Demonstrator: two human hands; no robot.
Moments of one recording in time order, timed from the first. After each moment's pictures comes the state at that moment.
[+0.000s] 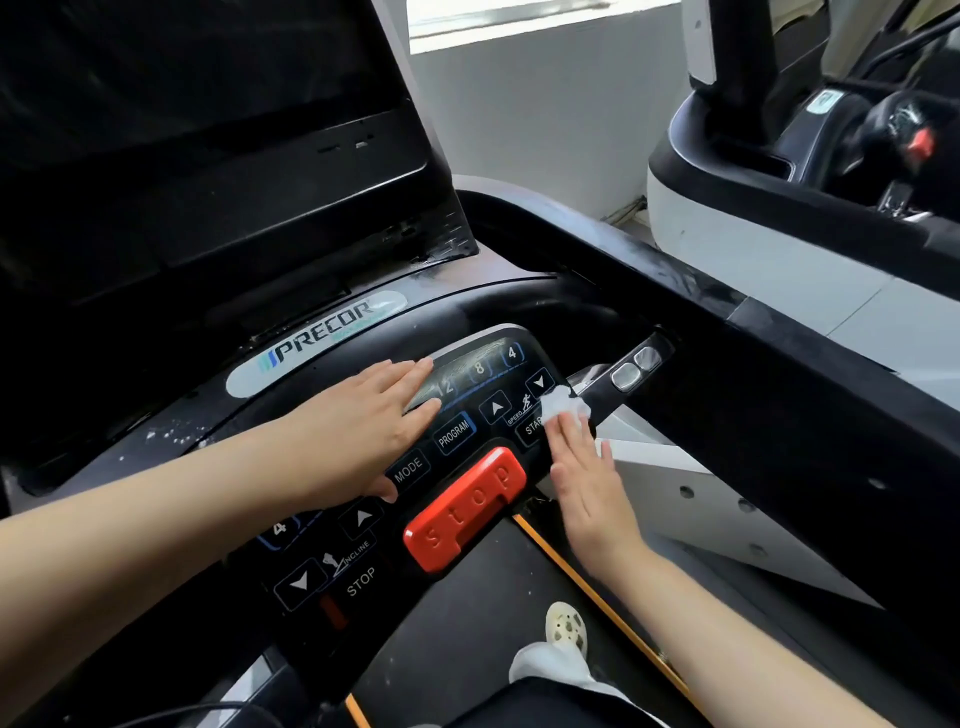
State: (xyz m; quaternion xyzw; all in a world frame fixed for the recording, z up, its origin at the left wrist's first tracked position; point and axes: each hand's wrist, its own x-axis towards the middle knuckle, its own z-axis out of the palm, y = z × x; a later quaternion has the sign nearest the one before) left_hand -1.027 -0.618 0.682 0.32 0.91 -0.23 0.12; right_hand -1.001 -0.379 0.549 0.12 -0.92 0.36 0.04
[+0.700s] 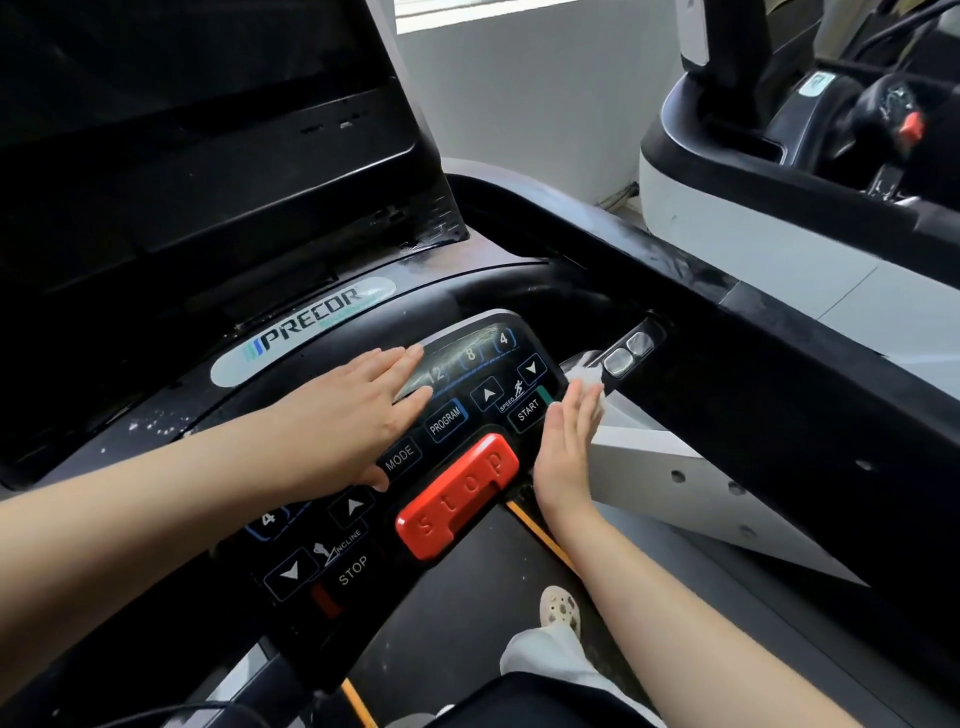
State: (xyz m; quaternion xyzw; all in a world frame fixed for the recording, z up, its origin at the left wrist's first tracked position) left_hand -1.026 -0.618 0.679 0.32 0.91 -0.25 0.11; right_hand -1.025 -0.422 0.560 -0.13 -0.81 0.57 0.03
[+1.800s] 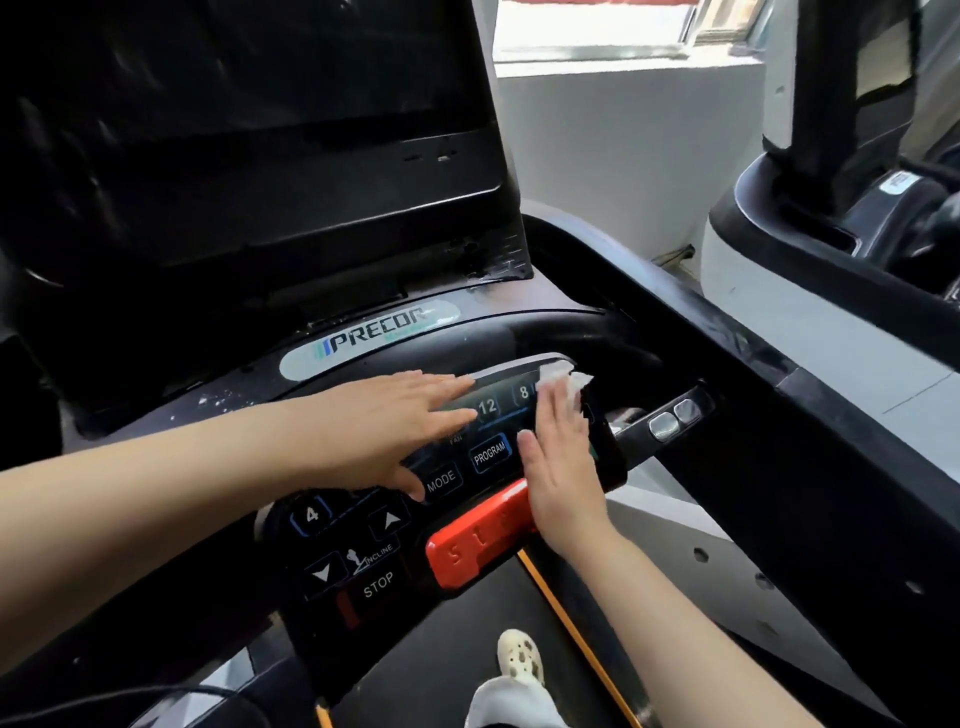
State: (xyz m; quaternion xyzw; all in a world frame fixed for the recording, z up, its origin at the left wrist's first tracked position) left_hand -1.034 -0.640 0.684 0.32 0.93 -0.07 0.14; right_hand -1.038 -0.434 0.584 0.17 -0.92 0.35 0.03
